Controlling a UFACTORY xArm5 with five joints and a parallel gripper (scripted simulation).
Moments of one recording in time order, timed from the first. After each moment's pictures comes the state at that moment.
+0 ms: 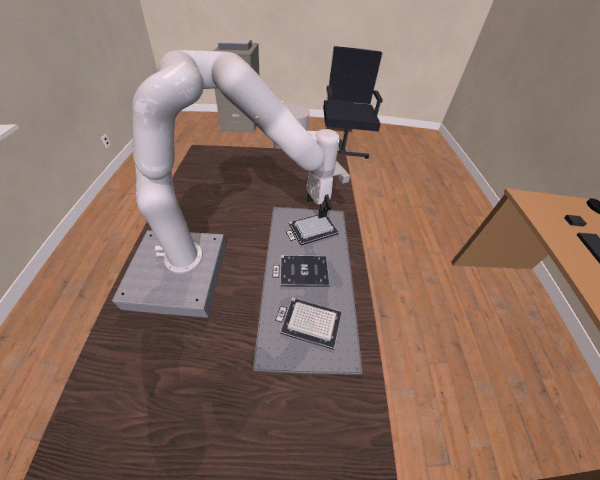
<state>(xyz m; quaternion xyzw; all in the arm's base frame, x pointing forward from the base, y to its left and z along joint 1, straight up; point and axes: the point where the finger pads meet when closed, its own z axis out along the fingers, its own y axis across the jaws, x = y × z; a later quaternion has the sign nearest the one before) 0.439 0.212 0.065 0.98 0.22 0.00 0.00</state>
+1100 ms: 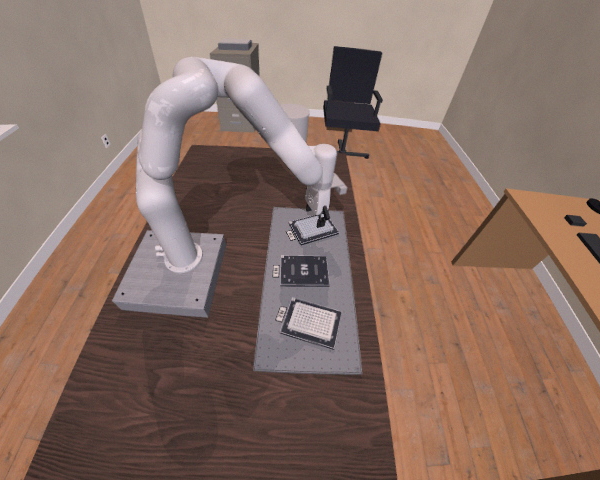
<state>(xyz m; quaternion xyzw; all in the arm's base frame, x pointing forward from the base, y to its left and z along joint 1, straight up) 0.438 0.211 0.017 0.98 0.22 0.00 0.00</state>
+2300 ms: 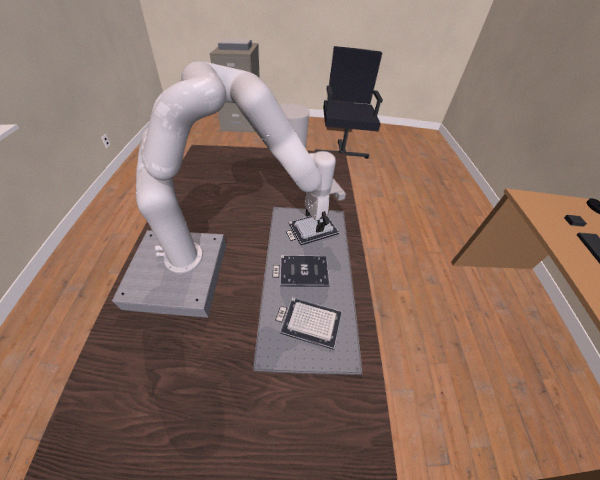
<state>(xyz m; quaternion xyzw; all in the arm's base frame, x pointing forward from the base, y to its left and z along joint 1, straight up) 0.438 0.211 -0.009 0.98 0.22 0.00 0.00</state>
